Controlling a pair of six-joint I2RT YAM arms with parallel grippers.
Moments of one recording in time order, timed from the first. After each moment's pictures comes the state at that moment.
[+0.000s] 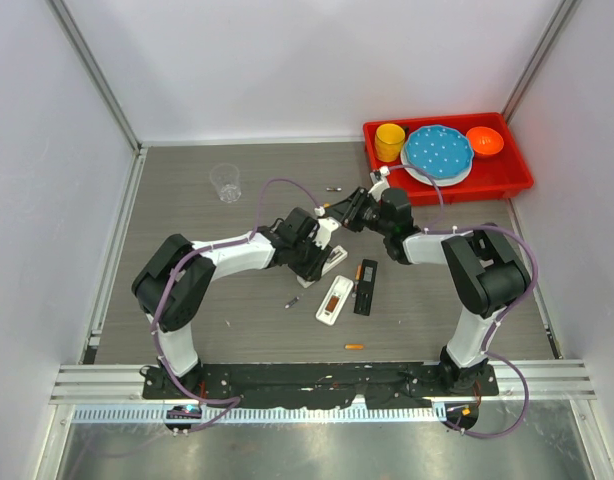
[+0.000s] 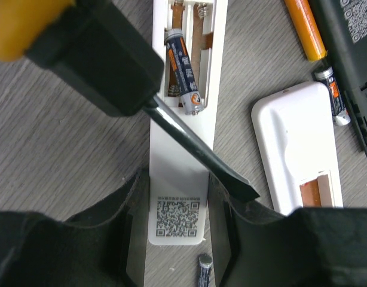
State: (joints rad) left arm -0.74 1.82 1.09 -0.25 0.20 -0.03; right arm 0.40 1.80 0.82 0.75 -0.46 0.97
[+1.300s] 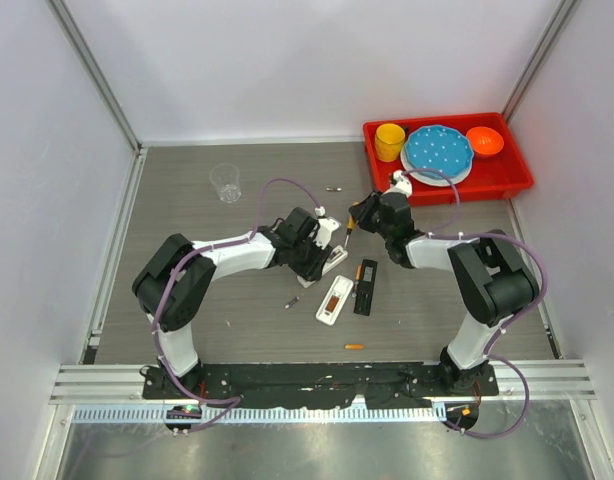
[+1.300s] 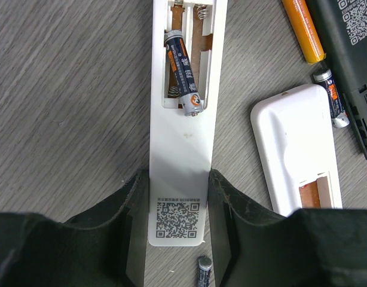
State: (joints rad) left arm -0.75 1.82 1.09 -0.25 0.20 -0.03; right arm 0.40 1.73 0.78 0.56 0.06 0.71
